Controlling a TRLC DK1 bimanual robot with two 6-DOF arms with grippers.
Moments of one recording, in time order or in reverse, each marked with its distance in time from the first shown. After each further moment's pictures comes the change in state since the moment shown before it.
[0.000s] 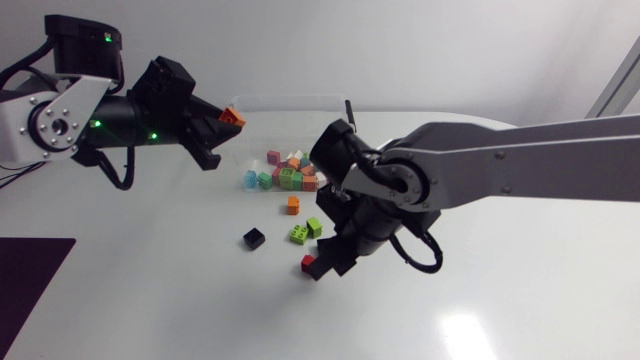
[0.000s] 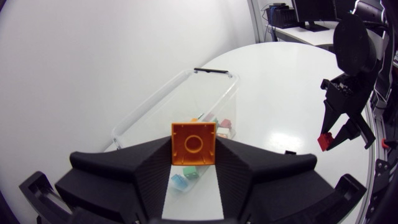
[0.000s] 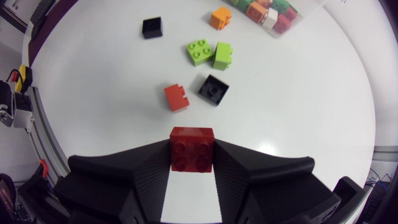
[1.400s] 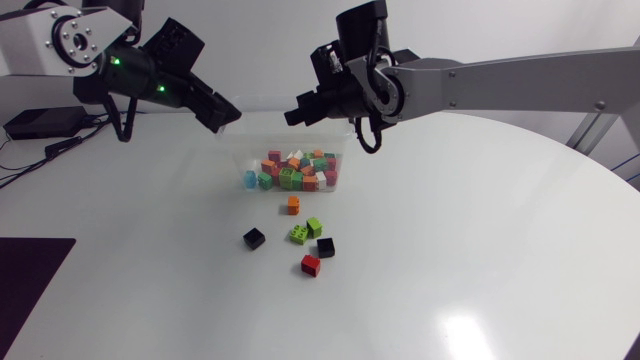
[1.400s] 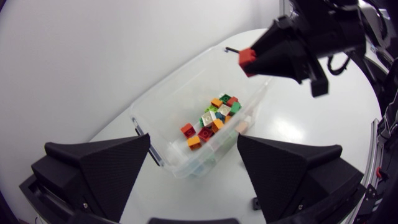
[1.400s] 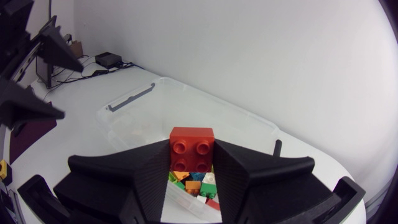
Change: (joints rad) left arm 0.013 0.179 0.361 -0.365 -0.155 -0.052; right arm -0.231 0.287 0.435 0.661 -0.016 -0.162
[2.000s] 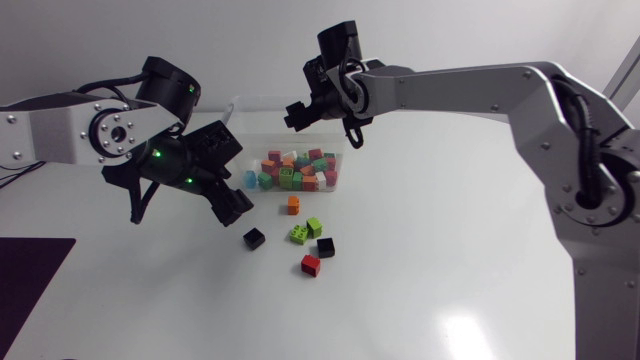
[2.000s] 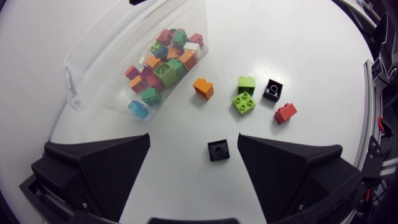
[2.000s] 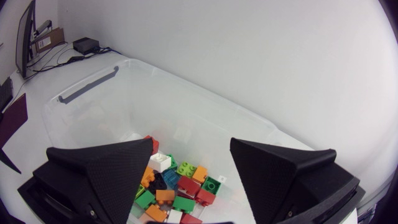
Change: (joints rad) left arm -0.179 -0.087 -0.337 -0.039 -0.173 0.045; right arm -0.027 0.235 0.270 -0.099 0.095 -0.047
